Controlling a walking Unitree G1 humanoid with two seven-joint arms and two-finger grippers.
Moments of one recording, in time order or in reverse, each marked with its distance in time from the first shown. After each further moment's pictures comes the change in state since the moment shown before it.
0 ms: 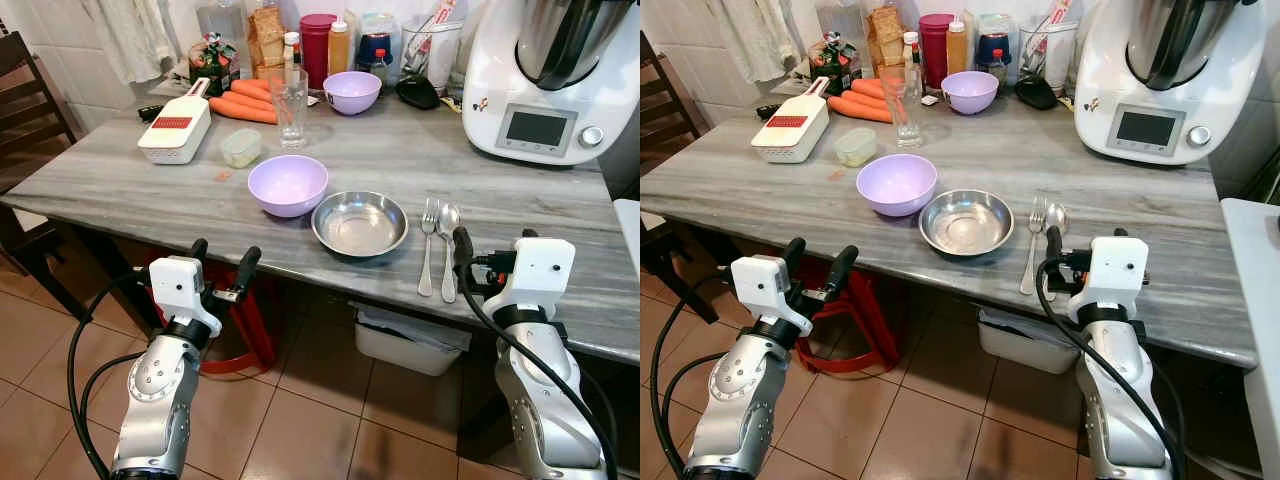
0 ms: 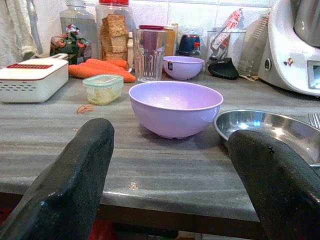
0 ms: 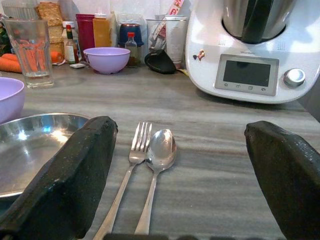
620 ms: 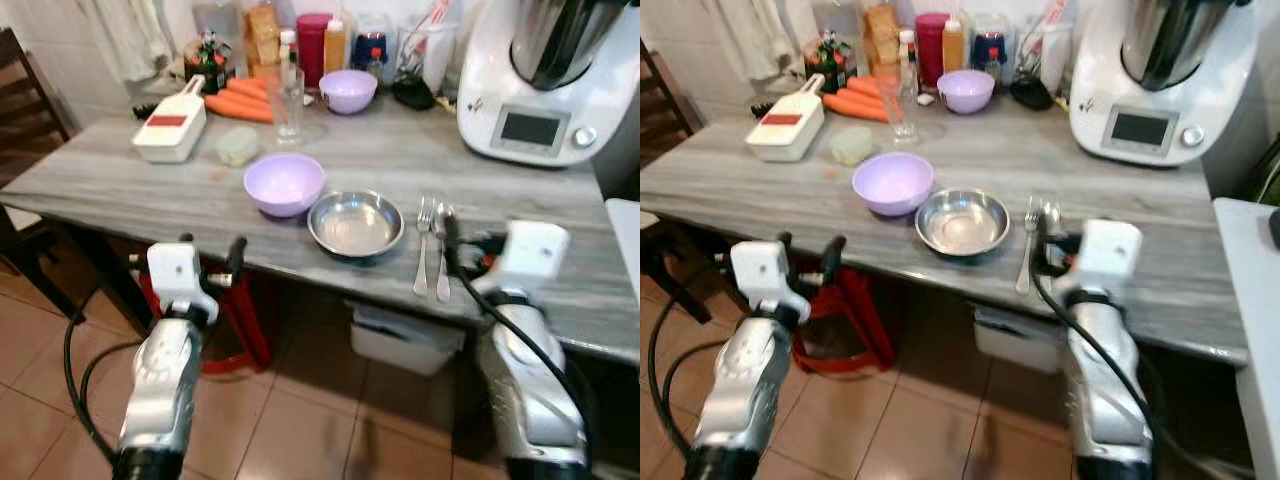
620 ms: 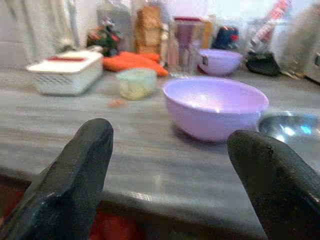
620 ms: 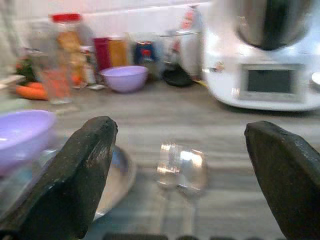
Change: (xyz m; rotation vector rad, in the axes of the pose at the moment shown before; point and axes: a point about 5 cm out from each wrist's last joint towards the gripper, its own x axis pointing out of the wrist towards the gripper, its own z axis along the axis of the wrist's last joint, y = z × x) left arm 0.021 0.008 0.006 0.040 0.028 0.166; right arm 0.015 0.023 0.013 0.130 -0.036 0.043
